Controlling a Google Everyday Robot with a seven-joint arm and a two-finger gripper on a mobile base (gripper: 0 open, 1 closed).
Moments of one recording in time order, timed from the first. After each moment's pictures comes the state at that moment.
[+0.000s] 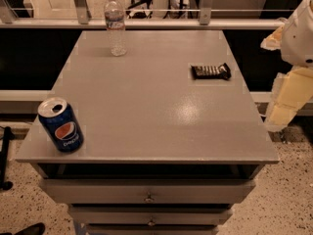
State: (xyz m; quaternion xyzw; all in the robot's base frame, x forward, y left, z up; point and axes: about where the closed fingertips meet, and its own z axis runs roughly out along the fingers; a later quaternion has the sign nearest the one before) arm 0.438 -0.217 0.976 -0.60 0.78 -0.03 0.16
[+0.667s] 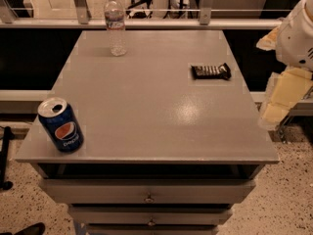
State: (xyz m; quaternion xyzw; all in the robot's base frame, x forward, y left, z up) arm 0.448 -0.213 0.970 -0.60 0.78 -0.03 0.17
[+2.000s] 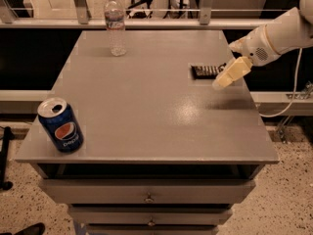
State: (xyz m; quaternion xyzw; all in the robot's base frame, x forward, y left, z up) arm 0.640 -0.211 0.883 -0.49 0.79 0.15 0.34
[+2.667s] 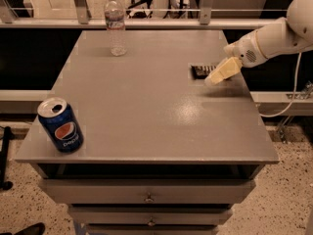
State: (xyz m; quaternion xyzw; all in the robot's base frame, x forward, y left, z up) arm 0.684 -0.208 0.857 -0.46 0.79 0.18 0.36
